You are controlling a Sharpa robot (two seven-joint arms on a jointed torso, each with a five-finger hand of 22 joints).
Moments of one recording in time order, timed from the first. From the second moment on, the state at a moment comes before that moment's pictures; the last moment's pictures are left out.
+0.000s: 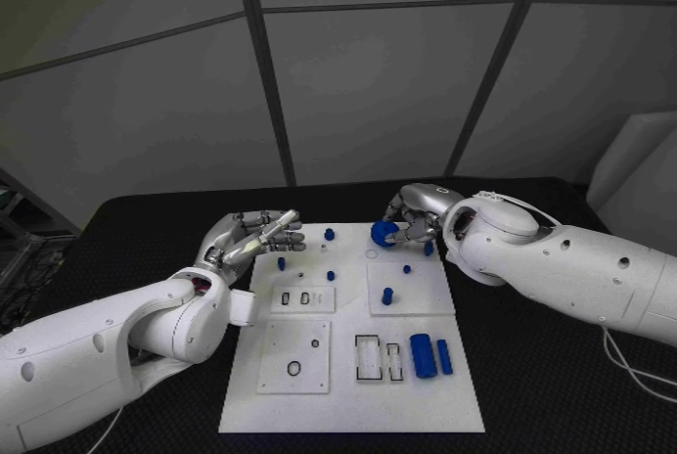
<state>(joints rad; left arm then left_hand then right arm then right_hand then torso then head) 1.10 -0.89 0.06 1.62 -0.09 -0.42 0.47 1.40 0.03 -0.01 0.16 0.17 0.92 0.22 0.10 0.07 1.00 0.17 0.10 0.07 1.07 0.13 0.12 0.19 0.15 0.92 0.23 0.32 0.13 1.25 -0.72 0.10 1.40 -1.58 -0.20 -0.25 1.52 -0.02 0.05 0.21 0.21 0.98 0.15 0.18 0.07 1.41 0.06 1.38 1.31 1.46 -0.01 1.55 1.31 0.09 1.33 0.09 1.35 1.13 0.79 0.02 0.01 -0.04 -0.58</state>
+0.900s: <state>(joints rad) 1.10 -0.94 0.07 1.61 -0.09 -0.42 0.47 1.40 0.03 -0.01 0.16 0.17 0.92 0.22 0.10 0.07 1.00 0.17 0.10 0.07 1.07 0.13 0.12 0.19 0.21 0.92 0.24 0.32 0.13 1.25 -0.52 0.07 1.38 -1.73 -0.27 -0.25 1.52 -0.02 0.05 0.20 0.21 0.99 0.15 0.17 0.07 1.41 0.06 1.38 1.31 1.46 -0.01 1.55 1.31 0.09 1.34 0.09 1.36 1.14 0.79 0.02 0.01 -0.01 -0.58</state>
